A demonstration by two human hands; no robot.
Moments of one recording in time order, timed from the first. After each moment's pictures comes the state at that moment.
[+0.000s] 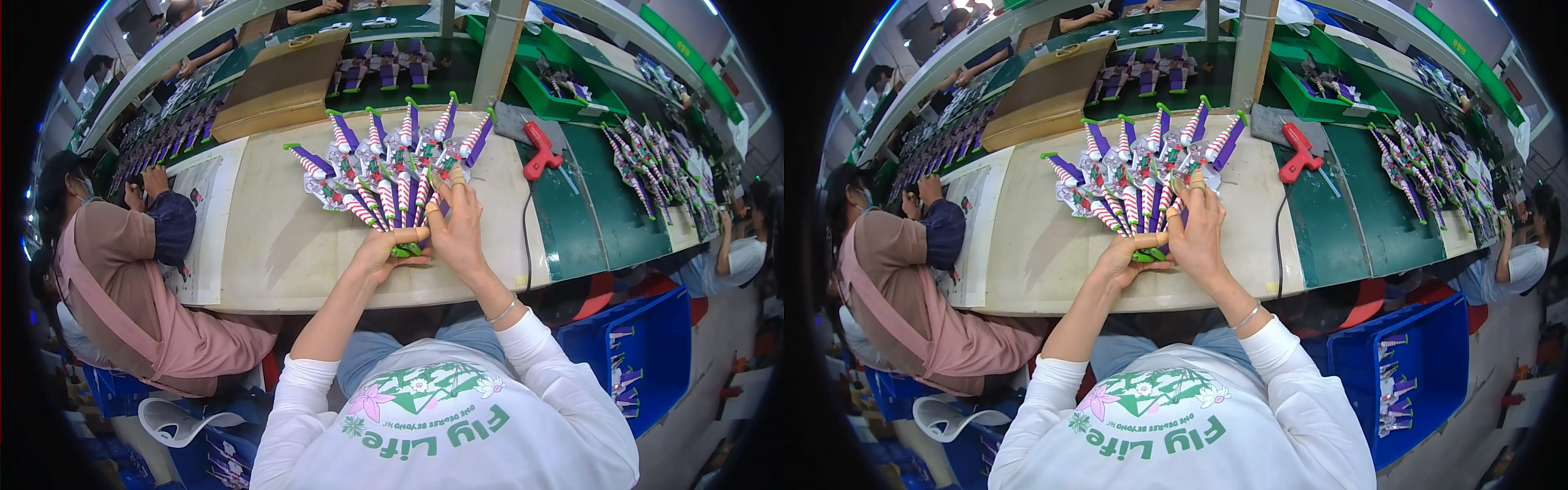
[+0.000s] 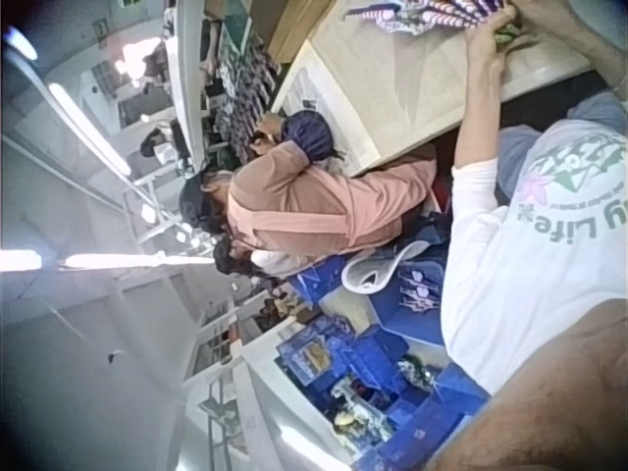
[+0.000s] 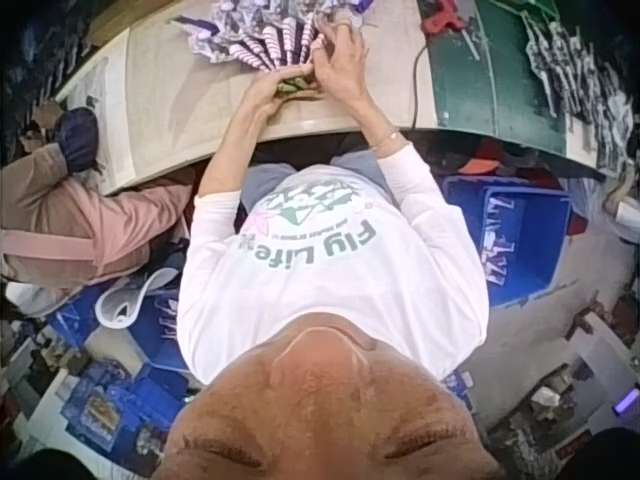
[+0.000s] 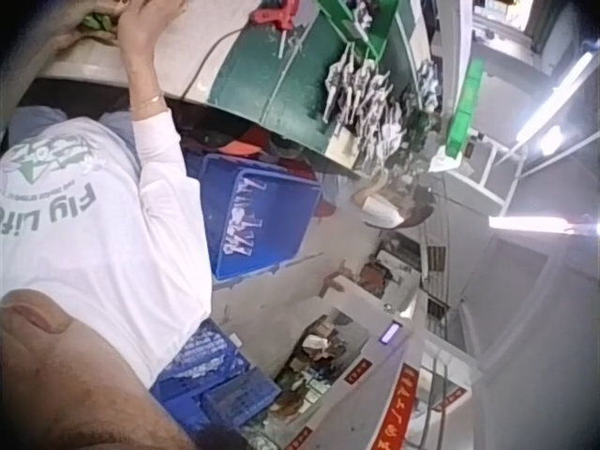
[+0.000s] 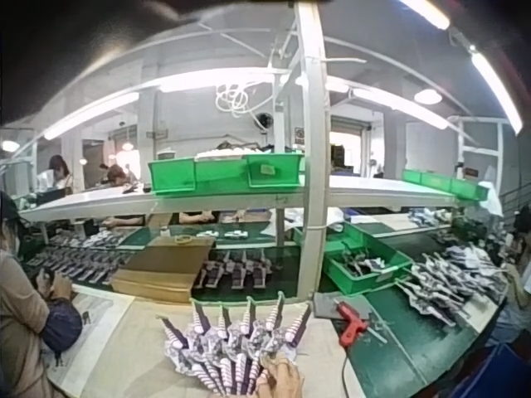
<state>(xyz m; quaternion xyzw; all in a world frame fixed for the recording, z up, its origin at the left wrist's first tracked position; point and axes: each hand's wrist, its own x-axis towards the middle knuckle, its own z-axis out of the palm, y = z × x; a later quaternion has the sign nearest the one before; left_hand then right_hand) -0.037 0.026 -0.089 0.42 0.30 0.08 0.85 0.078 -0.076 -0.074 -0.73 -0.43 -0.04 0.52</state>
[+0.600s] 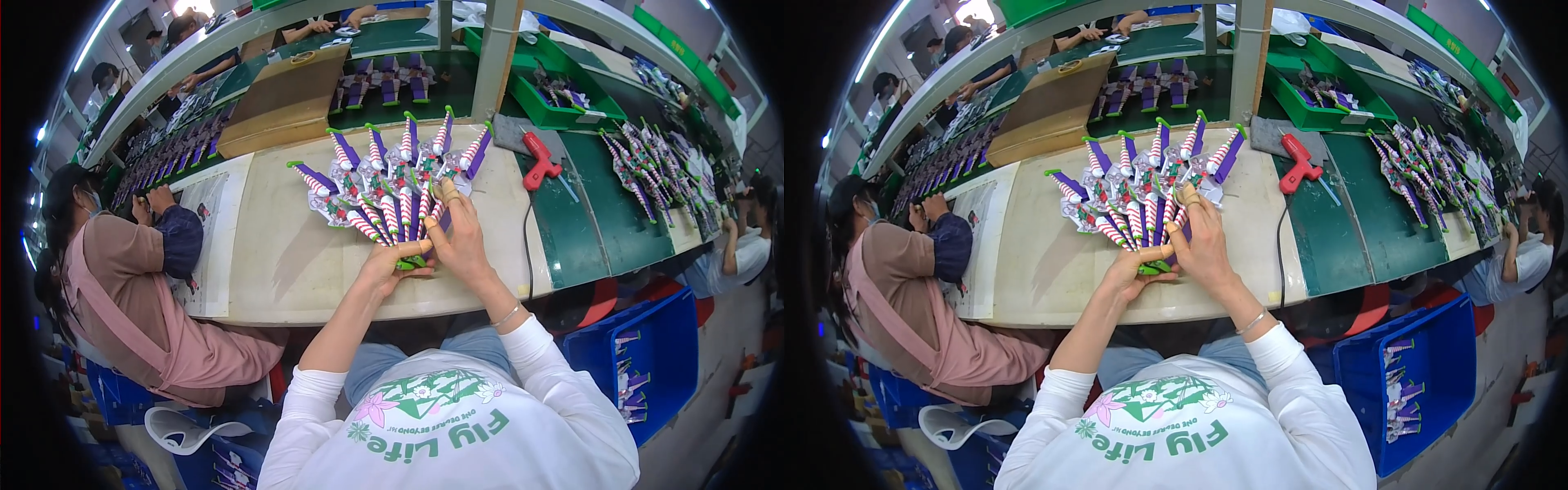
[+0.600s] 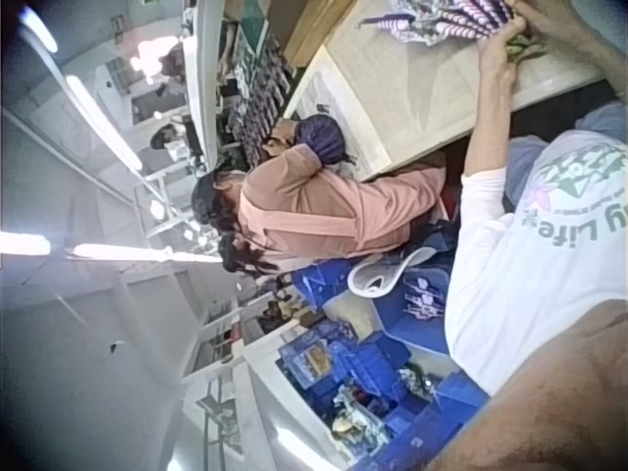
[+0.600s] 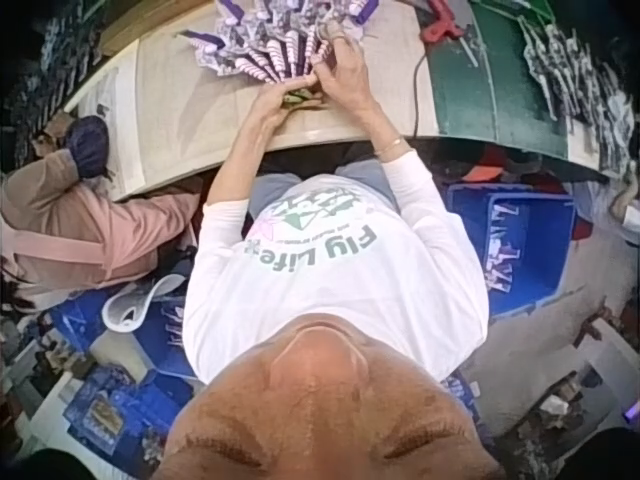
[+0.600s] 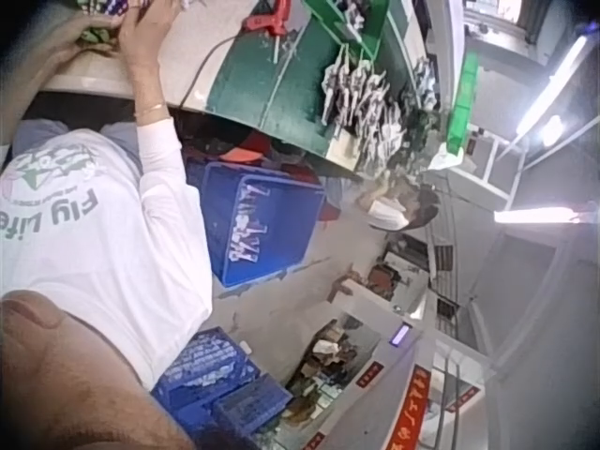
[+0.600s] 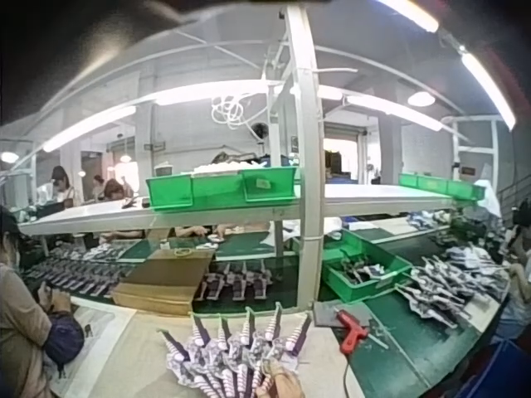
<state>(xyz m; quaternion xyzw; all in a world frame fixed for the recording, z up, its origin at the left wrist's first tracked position) -0.036 0.022 -0.086 0.42 0.30 0.09 0.85 0.093 -0.077 -0.084 -0.68 -0.52 -0.13 0.50</state>
